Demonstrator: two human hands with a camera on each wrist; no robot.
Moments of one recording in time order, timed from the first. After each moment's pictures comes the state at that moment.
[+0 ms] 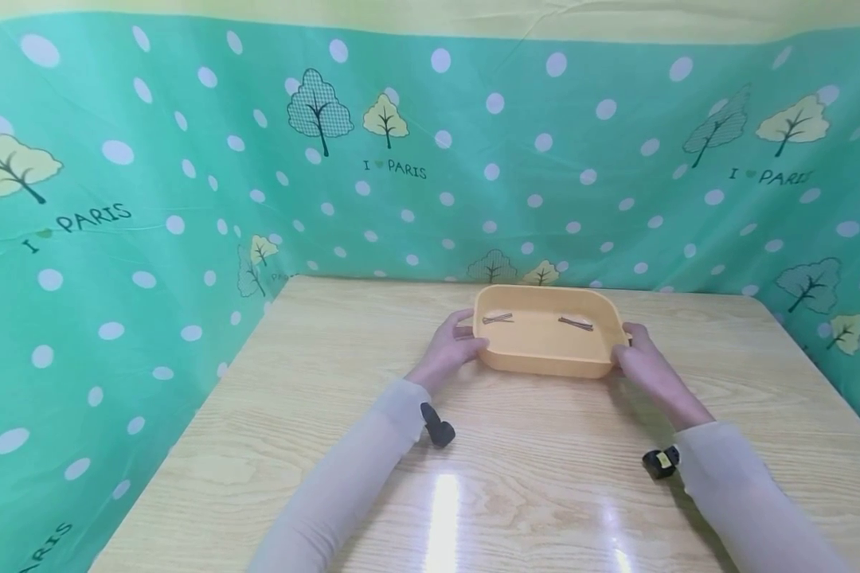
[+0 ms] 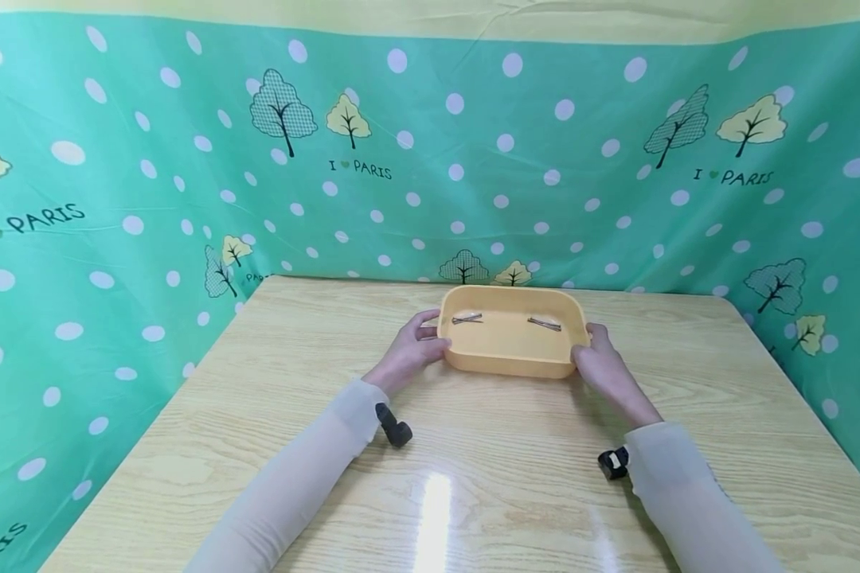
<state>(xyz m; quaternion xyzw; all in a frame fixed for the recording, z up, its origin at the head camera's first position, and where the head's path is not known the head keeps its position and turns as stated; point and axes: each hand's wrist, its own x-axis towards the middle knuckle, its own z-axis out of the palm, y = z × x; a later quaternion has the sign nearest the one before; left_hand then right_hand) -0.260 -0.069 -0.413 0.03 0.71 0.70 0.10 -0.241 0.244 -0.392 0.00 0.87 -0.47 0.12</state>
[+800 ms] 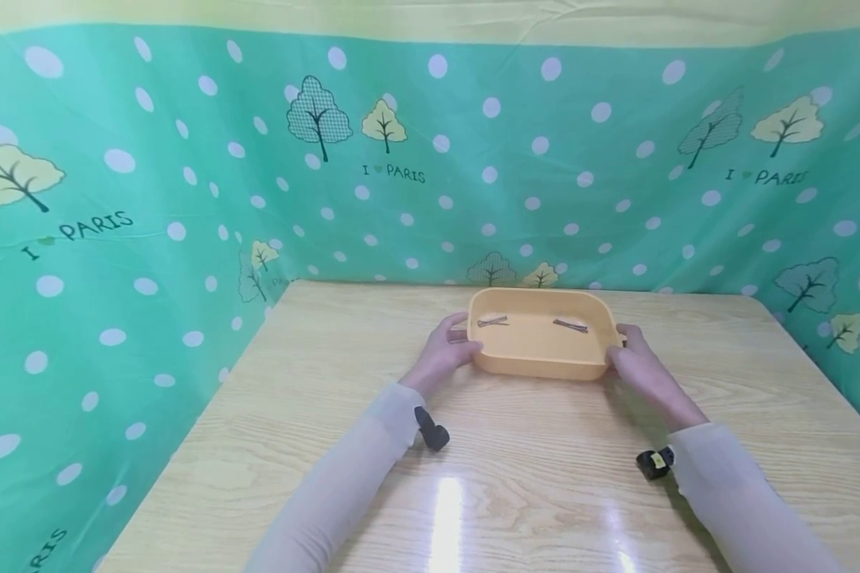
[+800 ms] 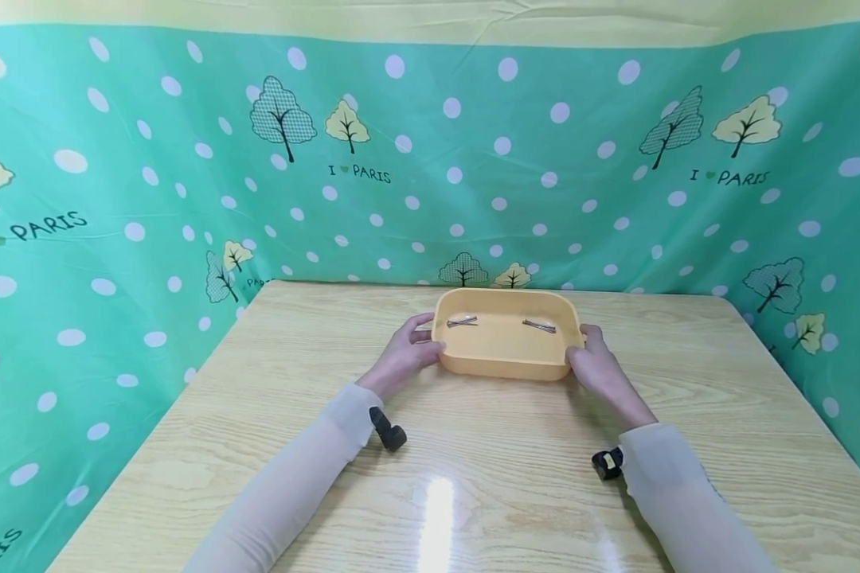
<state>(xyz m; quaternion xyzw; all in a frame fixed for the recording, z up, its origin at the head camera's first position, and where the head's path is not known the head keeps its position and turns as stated) -0.263 -0.077 -0.423 0.03 0.72 0.69 0.09 -0.240 0.238 -0.394 0.00 0.87 -0.48 0.12</state>
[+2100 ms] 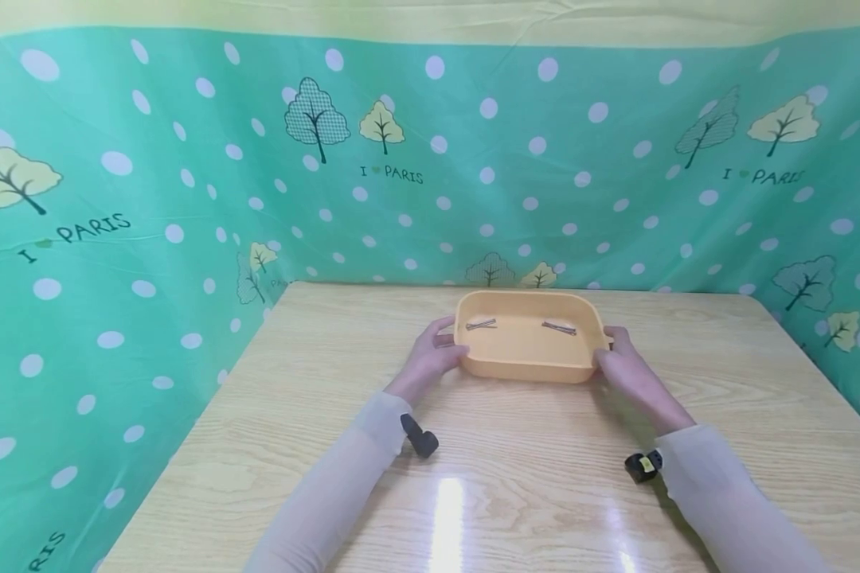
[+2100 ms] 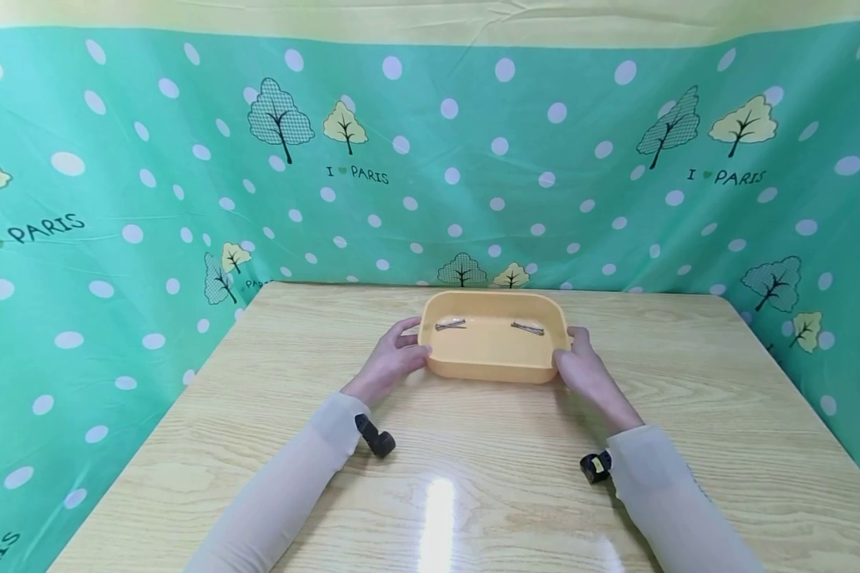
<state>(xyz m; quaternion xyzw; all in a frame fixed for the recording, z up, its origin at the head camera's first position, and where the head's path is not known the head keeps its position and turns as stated) -0.252 -0.095 -0.421 0.01 0.70 0.70 0.09 -0.235 0.221 -0.395 0.01 0.87 -0.48 0.11</state>
